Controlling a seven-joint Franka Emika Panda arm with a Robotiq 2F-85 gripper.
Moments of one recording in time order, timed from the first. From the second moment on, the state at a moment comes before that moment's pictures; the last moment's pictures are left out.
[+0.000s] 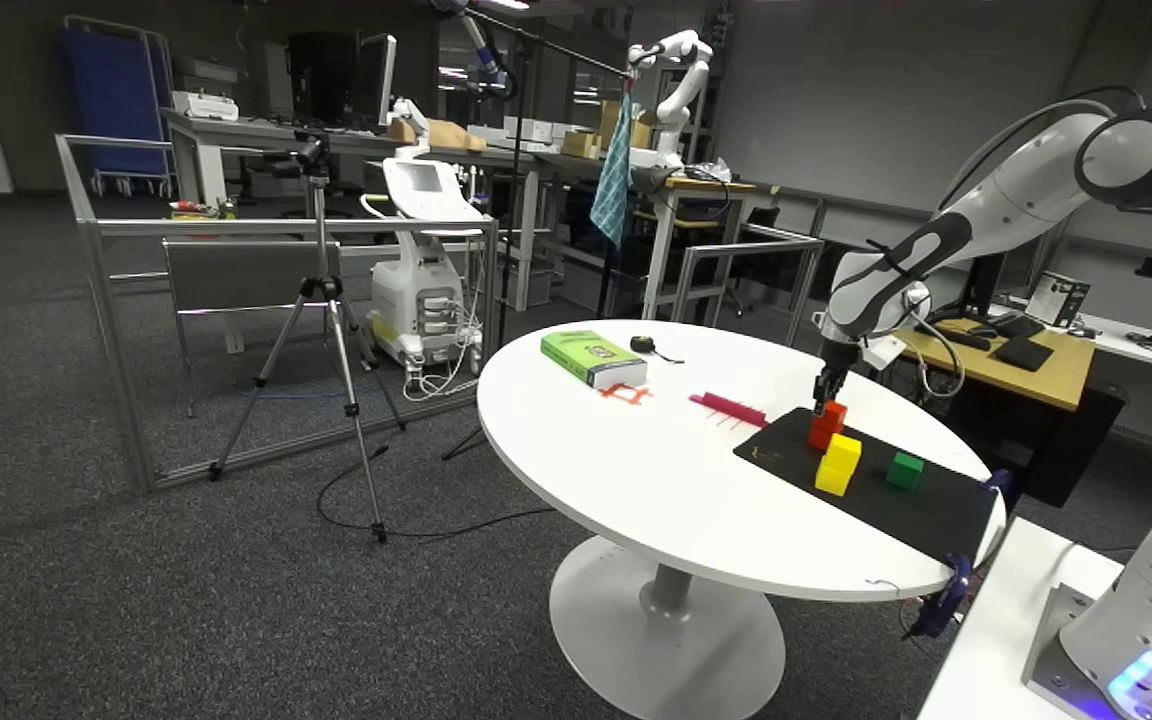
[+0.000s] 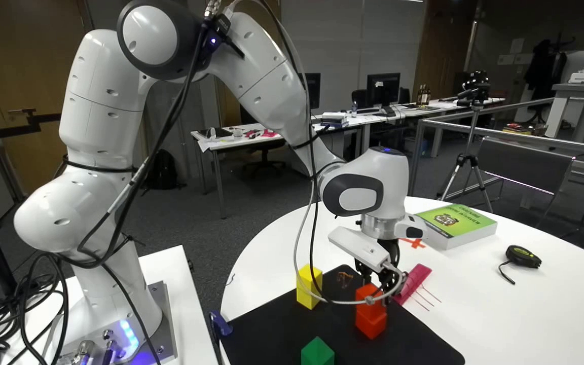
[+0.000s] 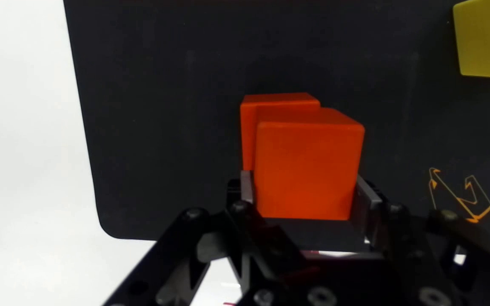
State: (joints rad) arm -0.30 0.44 -0.12 -2.10 -0.05 2.54 -0.45
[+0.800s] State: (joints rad) arm -0.32 0.44 -0.12 -2.10 -0.05 2.54 -0.47
